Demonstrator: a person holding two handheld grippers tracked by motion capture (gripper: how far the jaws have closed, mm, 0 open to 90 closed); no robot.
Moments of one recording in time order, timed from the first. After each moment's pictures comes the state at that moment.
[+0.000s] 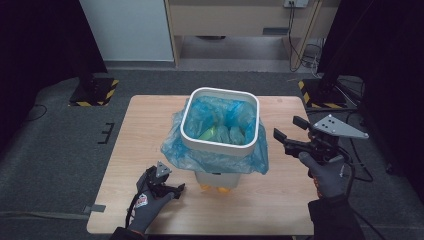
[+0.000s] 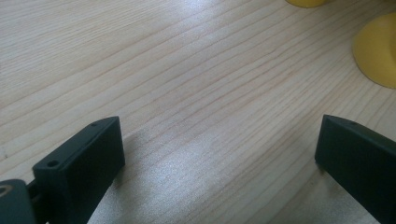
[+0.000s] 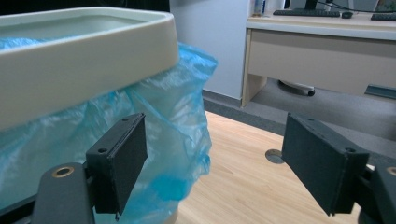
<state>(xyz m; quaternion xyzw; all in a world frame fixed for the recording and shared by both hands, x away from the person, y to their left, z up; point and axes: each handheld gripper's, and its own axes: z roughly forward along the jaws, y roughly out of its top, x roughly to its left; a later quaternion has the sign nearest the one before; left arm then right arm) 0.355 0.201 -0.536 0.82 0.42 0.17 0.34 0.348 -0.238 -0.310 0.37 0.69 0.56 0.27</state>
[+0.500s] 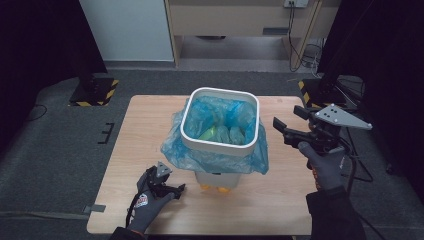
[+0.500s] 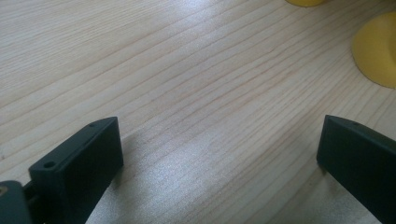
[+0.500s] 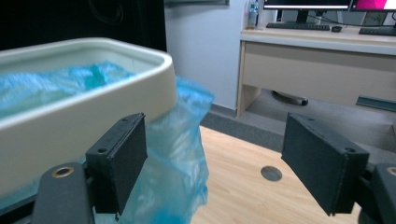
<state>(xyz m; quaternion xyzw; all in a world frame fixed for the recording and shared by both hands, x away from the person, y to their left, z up) 0.355 0.200 -0.536 0.82 0.42 0.17 0.34 0.355 -0.231 -0.285 0.38 0.68 0.57 0.28</state>
